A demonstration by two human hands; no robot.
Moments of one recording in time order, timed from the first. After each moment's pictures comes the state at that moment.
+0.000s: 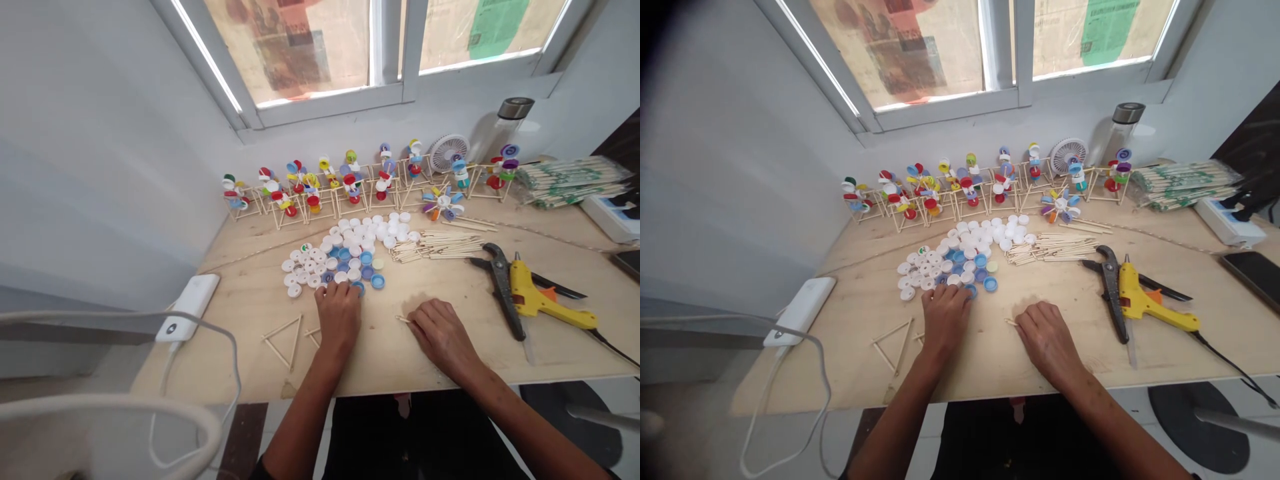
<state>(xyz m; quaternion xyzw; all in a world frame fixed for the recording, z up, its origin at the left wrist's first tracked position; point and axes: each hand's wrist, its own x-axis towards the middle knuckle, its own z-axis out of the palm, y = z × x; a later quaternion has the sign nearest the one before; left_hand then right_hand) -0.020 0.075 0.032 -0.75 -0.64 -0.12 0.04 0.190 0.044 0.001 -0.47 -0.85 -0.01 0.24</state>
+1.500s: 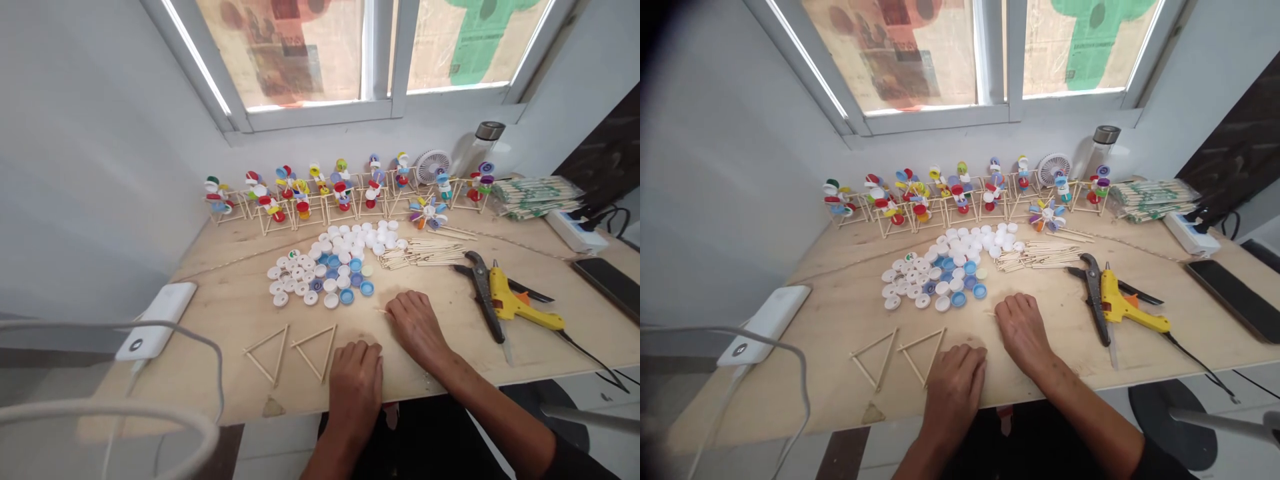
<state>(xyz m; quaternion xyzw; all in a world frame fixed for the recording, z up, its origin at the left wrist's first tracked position) 0.009 -0.008 0.023 -0.79 -0.56 -0.25 -0.07 0.165 0.067 0.008 -0.50 -0.84 -0.07 0.18</state>
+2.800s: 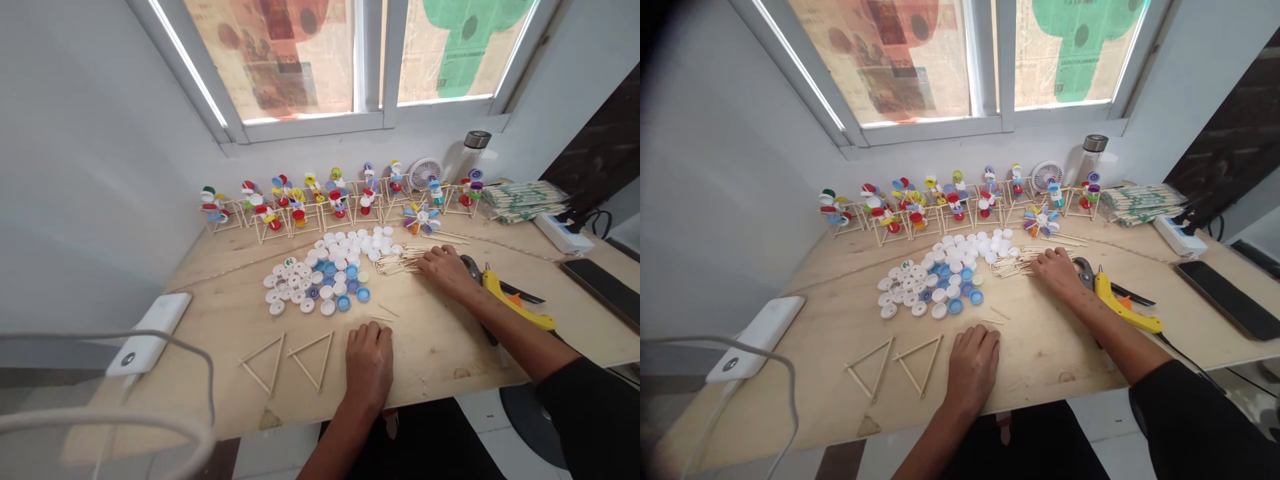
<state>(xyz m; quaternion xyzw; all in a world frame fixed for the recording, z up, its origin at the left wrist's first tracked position) 0.038 0.027 0.002 -0.80 -0.56 -0.21 -0.02 0.255 0.162 0.049 -0.50 -0.85 -0.16 -0.04</state>
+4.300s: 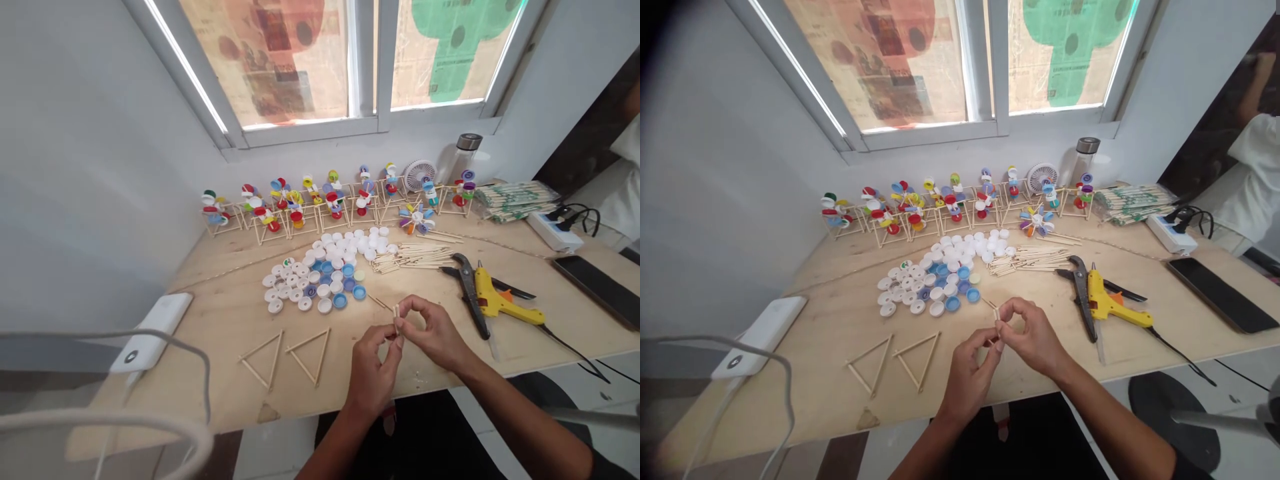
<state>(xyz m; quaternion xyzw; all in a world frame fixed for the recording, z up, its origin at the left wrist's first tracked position) 0.048 0.015 0.039 -0.63 -0.51 -0.43 -0.40 0.195 0.051 0.059 -0.51 -0.69 0.35 0.38</state>
